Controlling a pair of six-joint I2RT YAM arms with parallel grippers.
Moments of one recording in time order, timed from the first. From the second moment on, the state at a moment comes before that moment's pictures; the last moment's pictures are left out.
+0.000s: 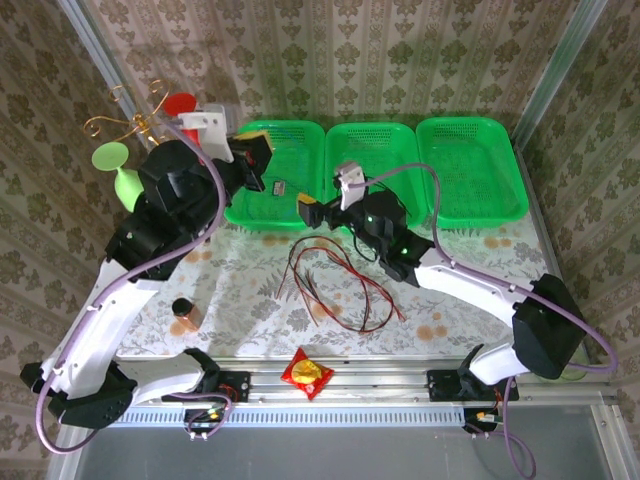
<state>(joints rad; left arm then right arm) -0.72 1.14 1.63 -0.50 -0.12 -0.33 0.75 1.43 0.95 0.47 0.14 0.12</state>
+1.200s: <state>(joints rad) -0.76 1.31 1.99 -0.53 -0.14 -0.28 0.89 1.72 0.92 1.15 0.16 0.05</state>
